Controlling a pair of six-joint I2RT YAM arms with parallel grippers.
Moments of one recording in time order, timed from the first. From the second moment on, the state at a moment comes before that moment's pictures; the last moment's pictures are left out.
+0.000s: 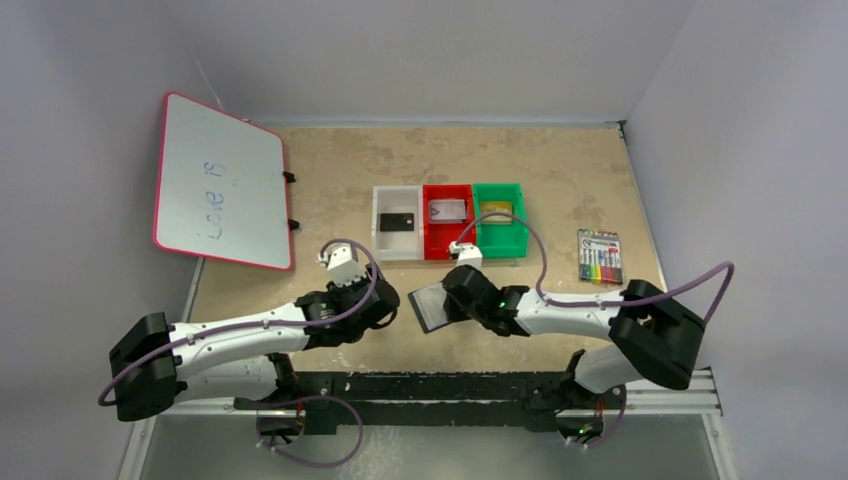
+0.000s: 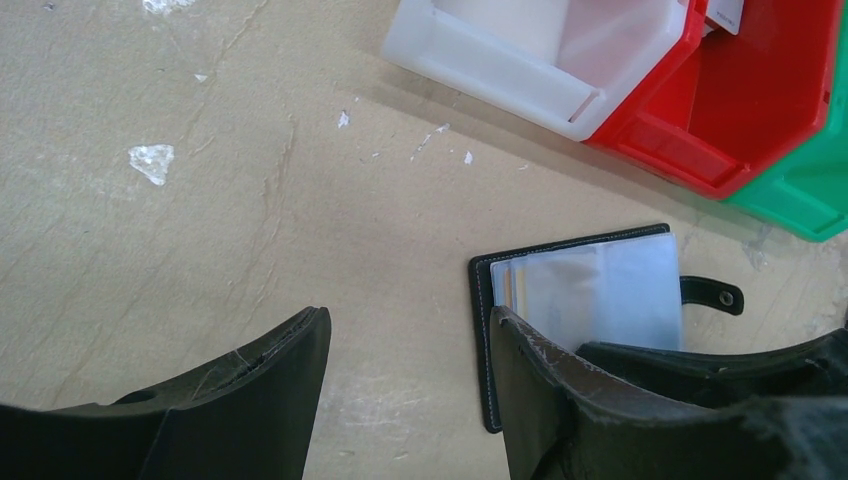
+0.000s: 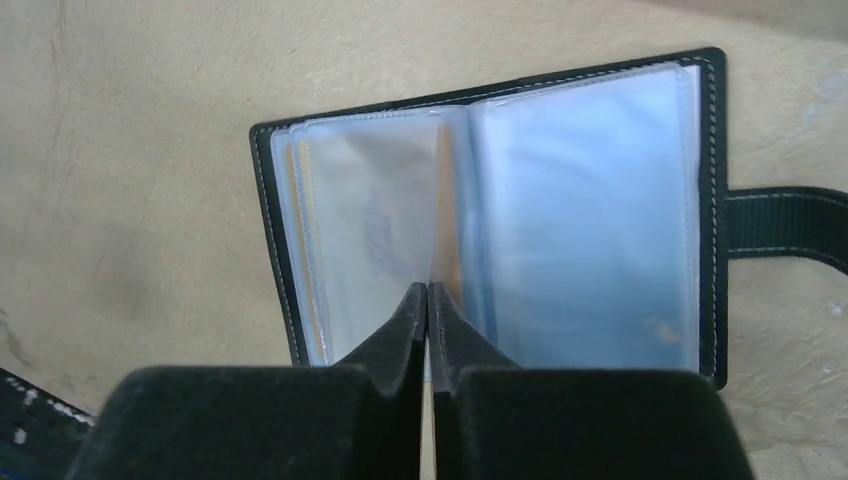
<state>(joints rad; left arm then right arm) -1.11 1.09 0.61 -0.50 -0.75 -1.34 1.05 1.44 0.63 -0.07 0.34 0.74</state>
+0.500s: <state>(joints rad) -1.11 1.14 0.61 -0.26 -0.61 -1.24 0.77 1.21 0.36 0.27 0.01 0.89</state>
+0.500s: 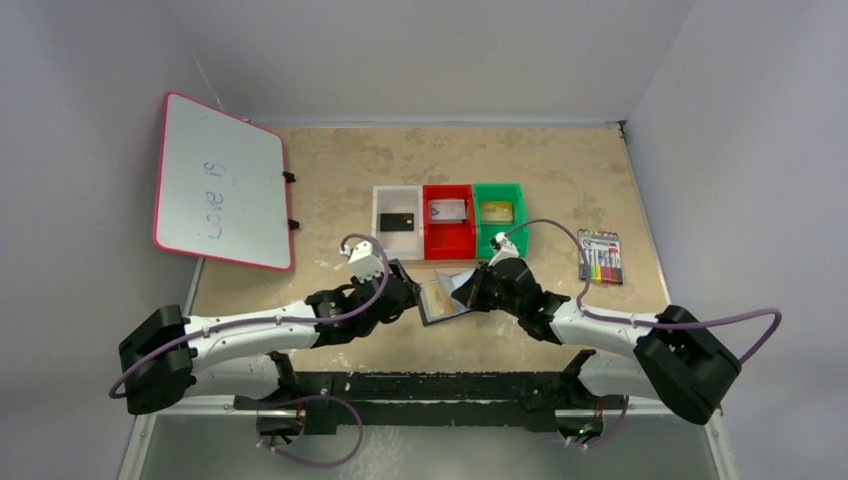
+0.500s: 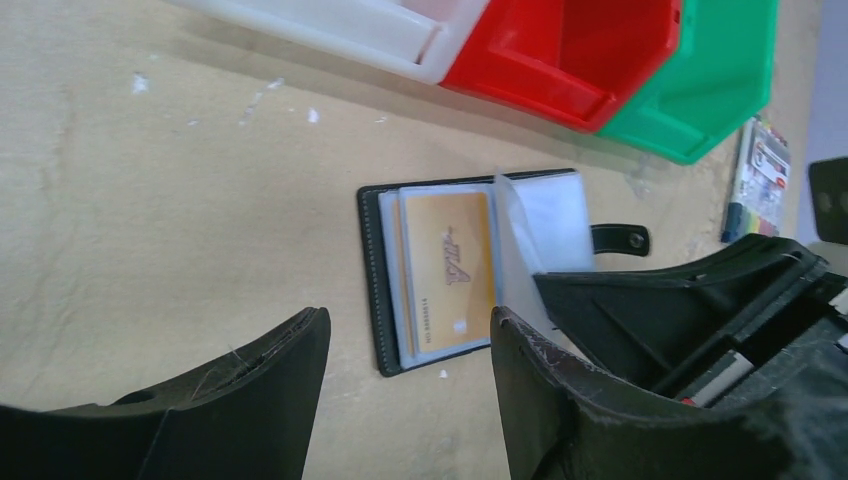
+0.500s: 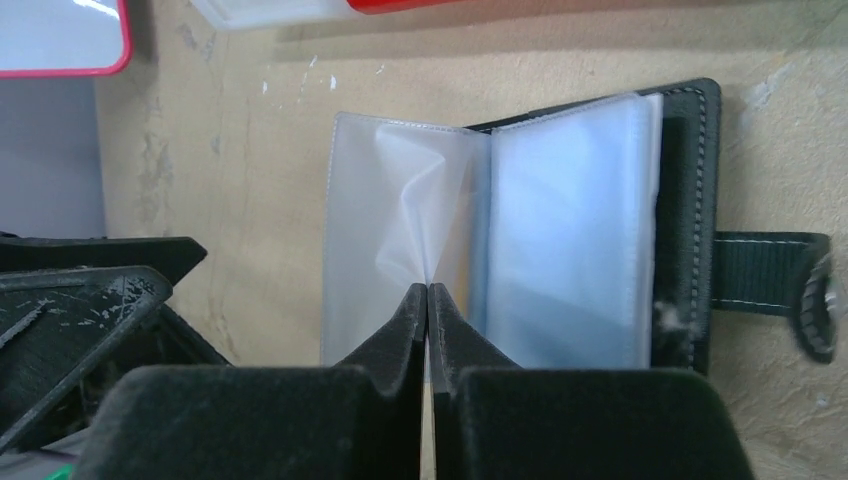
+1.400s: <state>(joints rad) -1.10 1.60 0.69 0.32 -0.42 -1.25 0.73 1.16 0.24 0.38 -0.07 0.96</state>
